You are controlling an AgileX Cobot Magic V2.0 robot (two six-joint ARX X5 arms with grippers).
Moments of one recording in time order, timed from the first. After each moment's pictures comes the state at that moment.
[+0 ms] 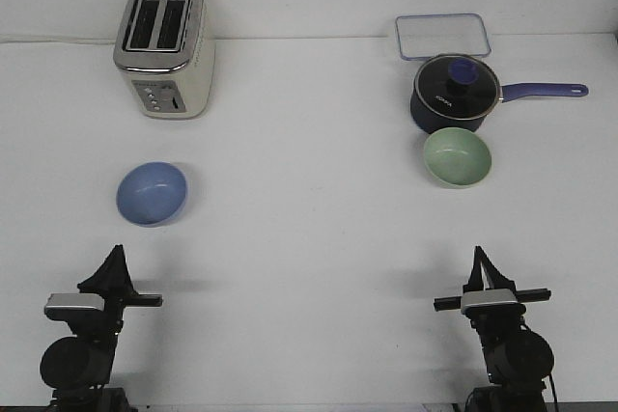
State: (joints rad) left arm 0.02 0.01 0.03 0.15 0.03 0.01; right arm 0.07 0.00 0.01 -0.03 0.05 -0.21
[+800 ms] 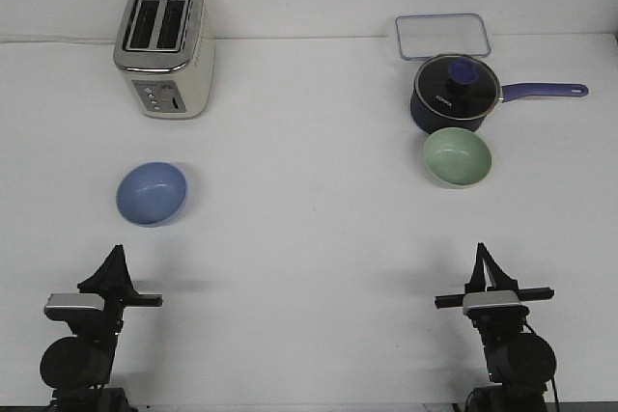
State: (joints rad) left arm 0.02 0.01 0.03 0.15 0.03 0.01; right arm 0.07 0.00 0.01 0.03 0.05 -0.21
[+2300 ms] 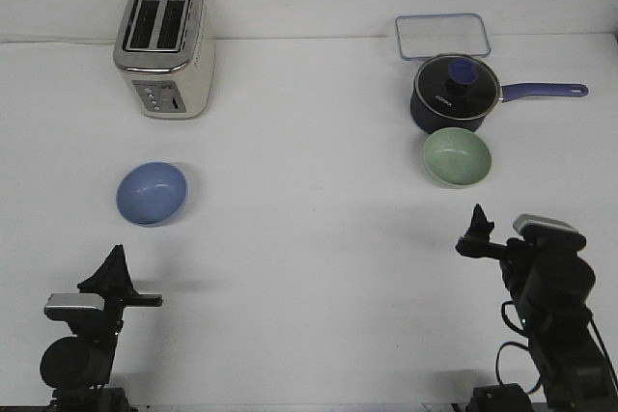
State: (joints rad) left arm 0.02 0.01 0.03 0.15 0.03 0.01; right arm 0.07 0.64 0.75 -0.47 0.10 0.31
